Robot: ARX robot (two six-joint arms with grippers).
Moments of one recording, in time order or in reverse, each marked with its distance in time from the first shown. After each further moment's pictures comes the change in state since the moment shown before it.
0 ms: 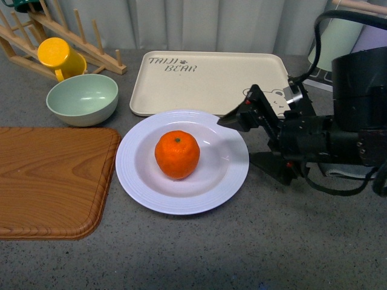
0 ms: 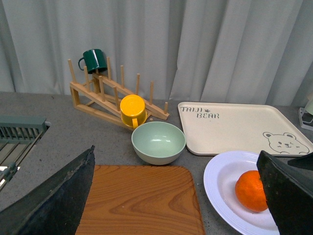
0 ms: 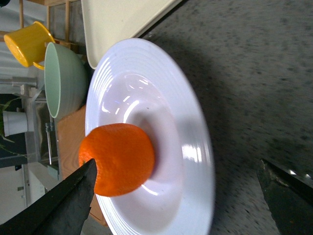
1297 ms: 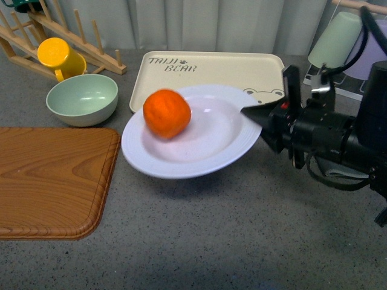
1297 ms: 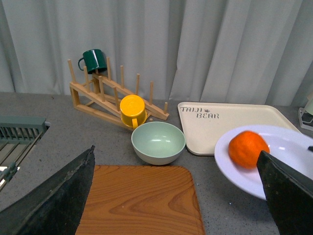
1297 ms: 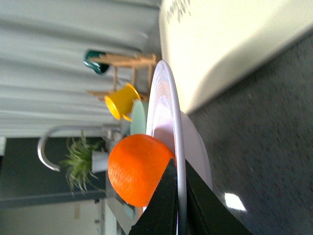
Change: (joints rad) left arm 0.000 0.000 0.000 0.000 0.000 0.000; right arm -0.051 0.079 -0.101 0.609 0.019 0.364
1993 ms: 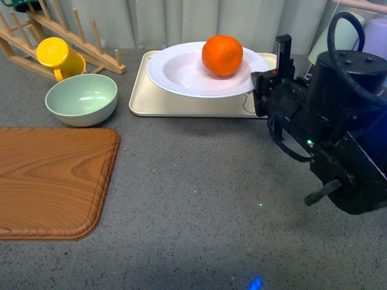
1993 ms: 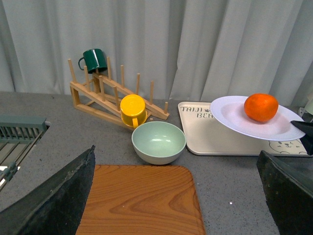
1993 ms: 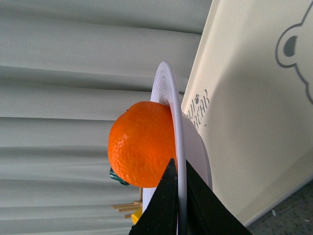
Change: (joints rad) left arm 0.000 0.000 0.000 0.000 0.000 0.000; right arm 0.132 0.134 0.244 0.033 0.585 0.235
